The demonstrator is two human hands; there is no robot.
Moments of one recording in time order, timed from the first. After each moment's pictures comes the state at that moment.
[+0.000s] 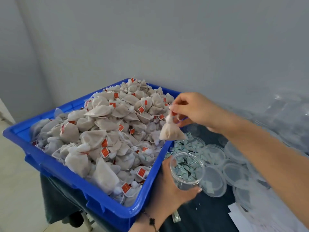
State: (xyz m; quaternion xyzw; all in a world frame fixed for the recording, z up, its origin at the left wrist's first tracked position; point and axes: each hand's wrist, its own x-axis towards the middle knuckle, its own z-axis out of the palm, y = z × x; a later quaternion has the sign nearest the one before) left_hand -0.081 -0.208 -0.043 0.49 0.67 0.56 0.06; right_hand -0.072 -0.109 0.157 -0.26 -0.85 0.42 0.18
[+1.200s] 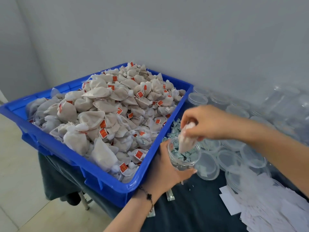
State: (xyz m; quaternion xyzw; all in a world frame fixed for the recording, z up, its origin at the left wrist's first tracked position) left_hand -0.090 -0.218 -0.050 0.46 0.70 0.52 0.17; right_hand -0.022 -0.124 0.143 -0.27 -0.95 0.16 -0.05
